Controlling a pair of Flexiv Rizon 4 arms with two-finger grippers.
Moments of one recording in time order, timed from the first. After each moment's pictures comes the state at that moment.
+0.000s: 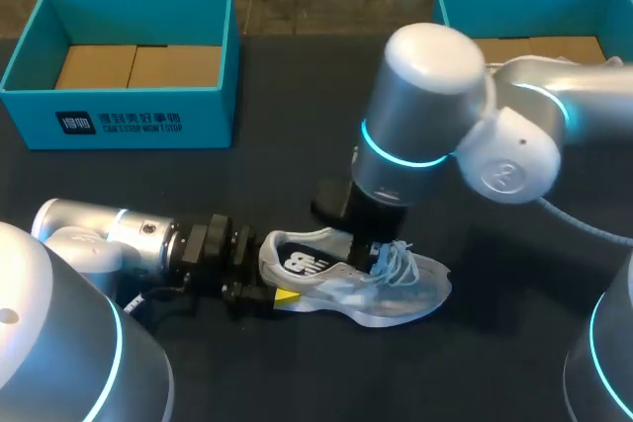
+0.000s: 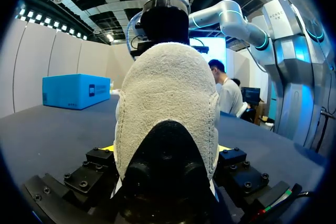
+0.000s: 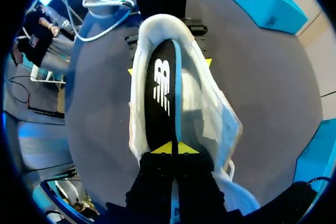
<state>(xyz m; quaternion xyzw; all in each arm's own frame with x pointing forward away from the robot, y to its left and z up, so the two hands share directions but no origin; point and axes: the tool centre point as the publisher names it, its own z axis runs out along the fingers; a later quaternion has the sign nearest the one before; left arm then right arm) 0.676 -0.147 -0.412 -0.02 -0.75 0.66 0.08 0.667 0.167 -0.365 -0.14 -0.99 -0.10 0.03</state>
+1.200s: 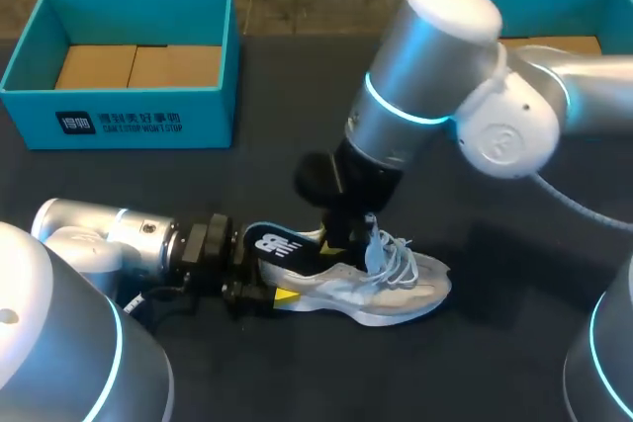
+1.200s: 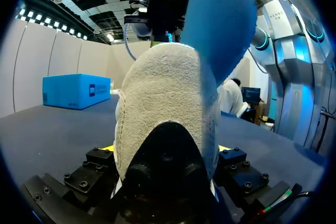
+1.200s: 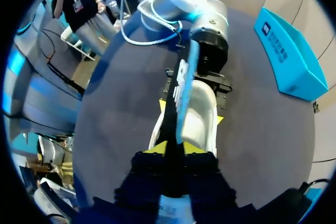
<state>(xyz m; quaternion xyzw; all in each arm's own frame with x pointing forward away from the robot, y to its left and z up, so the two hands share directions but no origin) 0.677 -0.147 -0.413 -0.02 -0.75 0.65 0.08 0.679 0.209 -0.321 0.06 -0.98 -0.17 0.05</state>
